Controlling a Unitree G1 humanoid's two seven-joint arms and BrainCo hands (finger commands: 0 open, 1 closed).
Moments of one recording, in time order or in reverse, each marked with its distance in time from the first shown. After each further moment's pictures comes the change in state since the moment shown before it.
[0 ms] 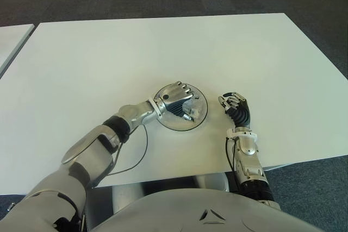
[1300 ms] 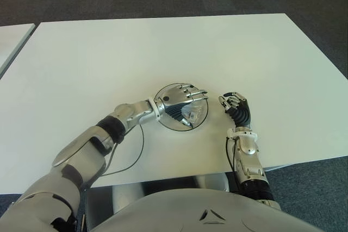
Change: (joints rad) left arm 0.028 0.063 0.009 -0.135 -0.032 -0.027 -0.163; right arm -0.004 0.001 0.000 0.003 0.000 0.002 0.000
